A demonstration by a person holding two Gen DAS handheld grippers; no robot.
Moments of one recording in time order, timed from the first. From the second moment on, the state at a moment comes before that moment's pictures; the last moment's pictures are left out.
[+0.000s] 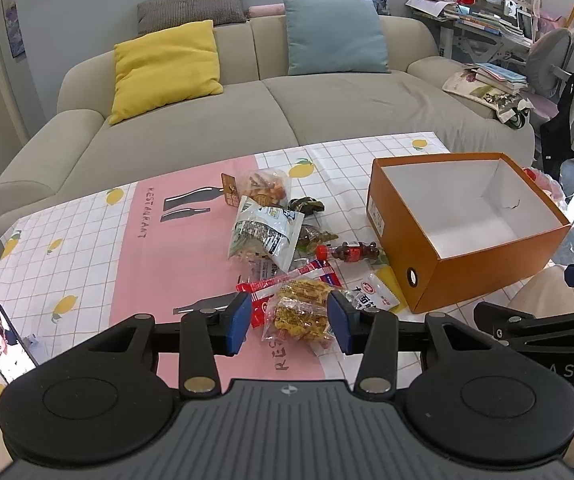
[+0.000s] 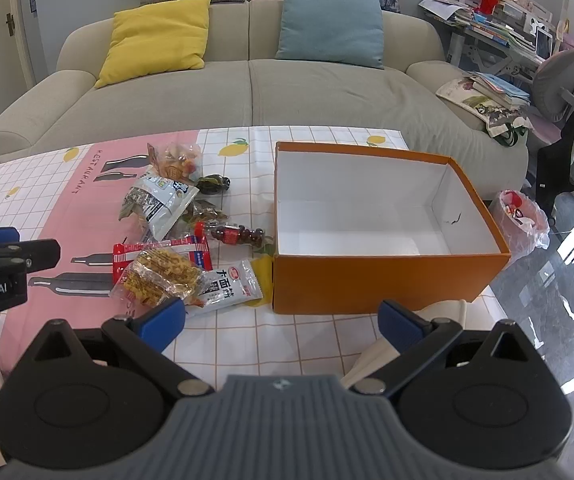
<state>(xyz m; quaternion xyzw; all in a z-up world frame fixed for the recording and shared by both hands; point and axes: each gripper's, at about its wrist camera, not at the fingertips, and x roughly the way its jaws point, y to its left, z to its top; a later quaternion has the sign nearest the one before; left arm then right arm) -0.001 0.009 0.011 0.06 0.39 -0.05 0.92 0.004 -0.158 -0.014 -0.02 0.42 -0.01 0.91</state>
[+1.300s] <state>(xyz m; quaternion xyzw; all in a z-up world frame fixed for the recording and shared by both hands) 0.001 0.010 0.009 0.08 0.39 -0.06 0.91 0.004 -0.158 -0.017 -0.02 0.42 0.00 0.91</state>
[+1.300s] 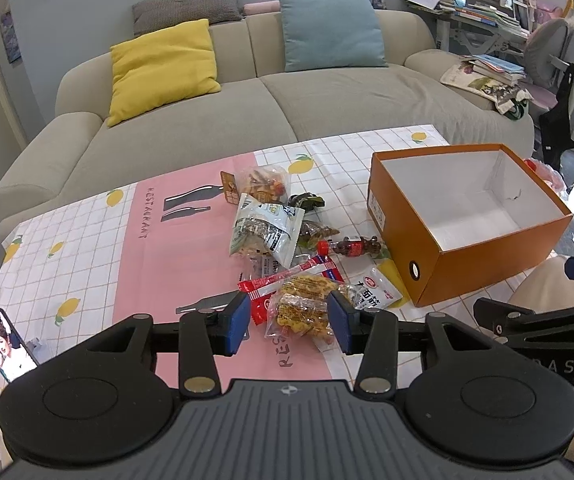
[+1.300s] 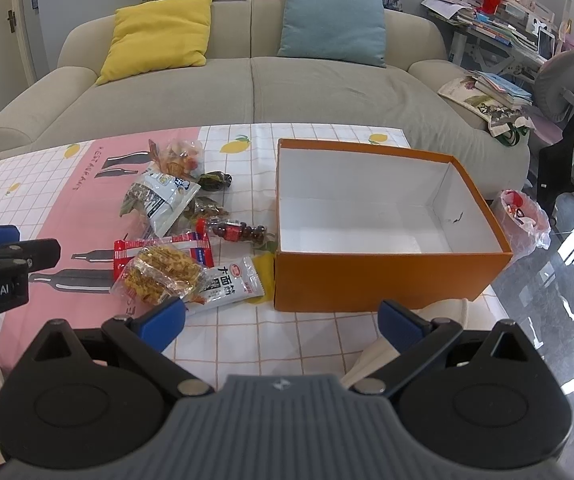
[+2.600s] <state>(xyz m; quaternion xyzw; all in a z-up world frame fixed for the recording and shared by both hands) 0.088 0.080 -0.083 0.00 0.52 -0.09 0.85 0.126 -0.062 -0.140 -0.15 0.43 0.27 0.85</state>
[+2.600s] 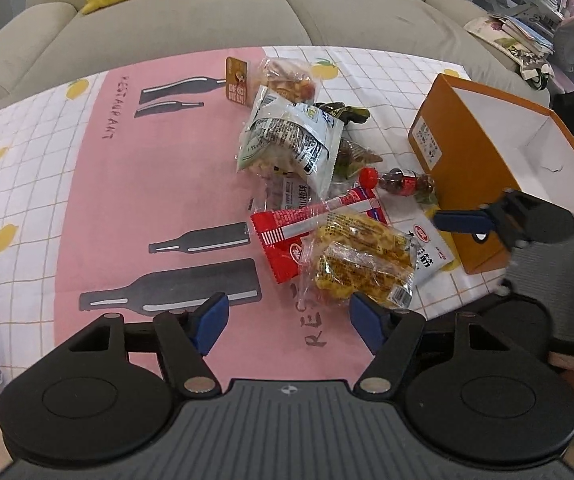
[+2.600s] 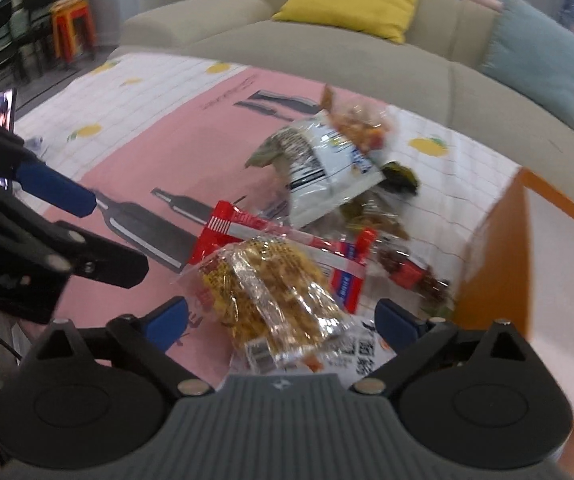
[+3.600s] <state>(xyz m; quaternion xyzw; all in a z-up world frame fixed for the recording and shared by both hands) 0.103 0.075 -0.104 0.04 0.51 -0.13 0.85 0.142 -0.100 -0.133 -0.05 0.45 0.23 0.86</state>
